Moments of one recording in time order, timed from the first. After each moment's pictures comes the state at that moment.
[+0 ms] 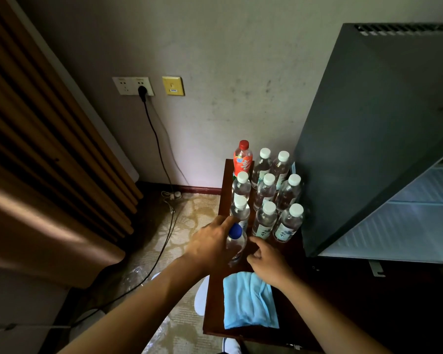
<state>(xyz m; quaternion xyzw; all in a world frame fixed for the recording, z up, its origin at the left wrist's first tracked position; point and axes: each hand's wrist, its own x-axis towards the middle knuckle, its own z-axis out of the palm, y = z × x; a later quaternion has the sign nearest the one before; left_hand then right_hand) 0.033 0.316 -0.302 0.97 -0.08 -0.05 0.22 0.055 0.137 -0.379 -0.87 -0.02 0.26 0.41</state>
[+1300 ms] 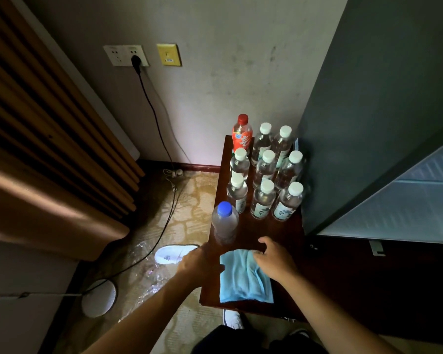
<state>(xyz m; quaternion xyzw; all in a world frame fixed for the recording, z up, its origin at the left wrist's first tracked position) -0.023 0.319 -0.401 0.91 0.17 -0.27 0.27 0.034 0.112 -0.416 -0.90 0.05 0.31 0.29</state>
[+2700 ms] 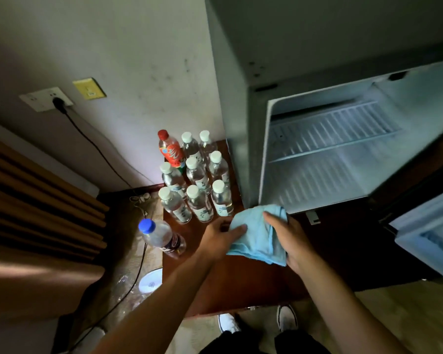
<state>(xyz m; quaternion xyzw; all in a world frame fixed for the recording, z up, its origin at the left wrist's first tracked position) 0.047 0.139 -0.354 0.74 0.16 -0.20 0.62 0.034 -0.037 -0.342 -0.60 0.28 0.13 0.74</state>
